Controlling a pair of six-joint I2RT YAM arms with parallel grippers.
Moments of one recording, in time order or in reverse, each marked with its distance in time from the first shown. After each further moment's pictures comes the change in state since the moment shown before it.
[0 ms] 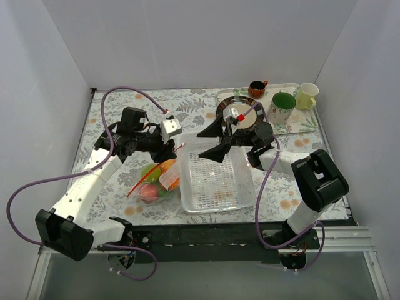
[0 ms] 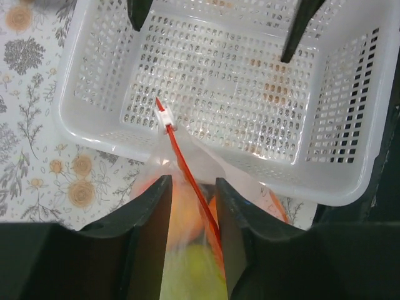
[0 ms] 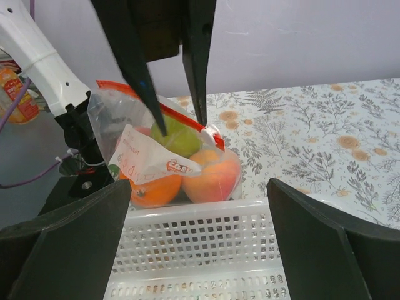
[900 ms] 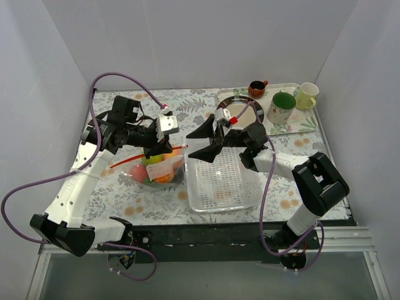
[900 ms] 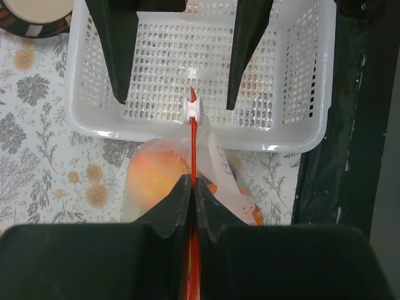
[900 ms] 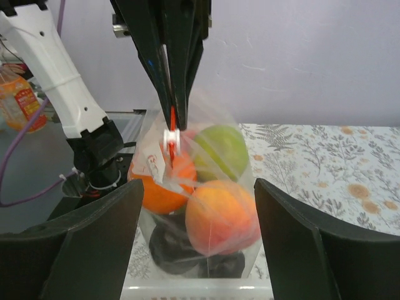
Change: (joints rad) left arm -0.012 0.043 0.305 -0.331 0.047 0.177; right arm 0.109 -0.037 0.053 -0.028 0.075 -0.051
